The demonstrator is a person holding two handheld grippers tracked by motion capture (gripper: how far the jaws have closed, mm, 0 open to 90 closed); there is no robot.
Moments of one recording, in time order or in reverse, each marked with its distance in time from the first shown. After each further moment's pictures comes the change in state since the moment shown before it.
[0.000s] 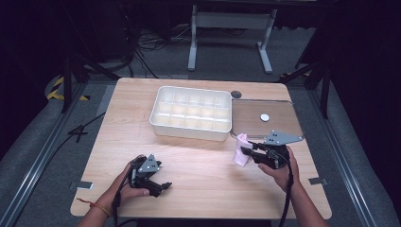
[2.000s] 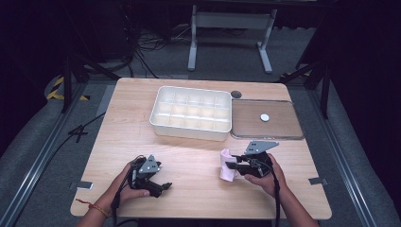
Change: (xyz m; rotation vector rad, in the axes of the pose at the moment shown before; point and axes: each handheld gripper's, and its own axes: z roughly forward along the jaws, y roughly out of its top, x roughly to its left) left arm -0.003 0.000 0.000 0.005 0.021 -0.016; right arm 0.031 -0.010 0.034 0.132 0.163 -0.028
